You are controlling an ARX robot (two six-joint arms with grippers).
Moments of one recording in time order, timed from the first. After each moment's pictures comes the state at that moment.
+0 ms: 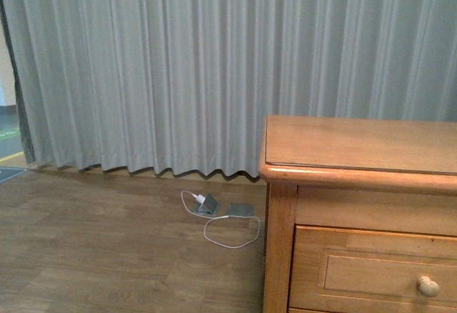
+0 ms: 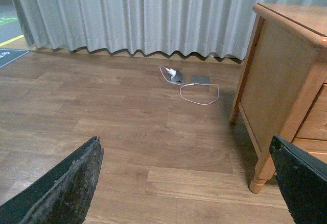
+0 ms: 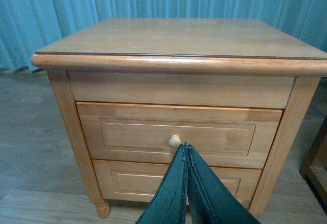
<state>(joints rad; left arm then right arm) 0.00 0.00 0.02 0.00 0.00 0.00 0.00 0.37 0.01 0.38 0.00 0.00</state>
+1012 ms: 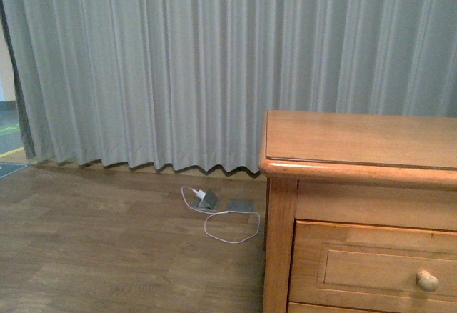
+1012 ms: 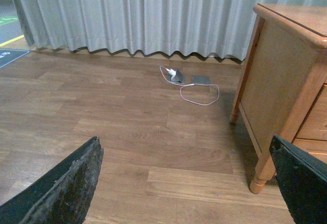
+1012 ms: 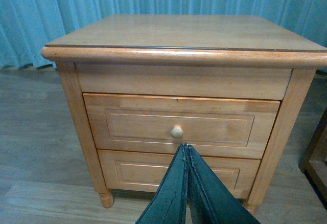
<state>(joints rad) 0.00 0.00 0.02 0.00 0.00 0.00 0.00 0.01 0.01 0.00 0.00 0.00</state>
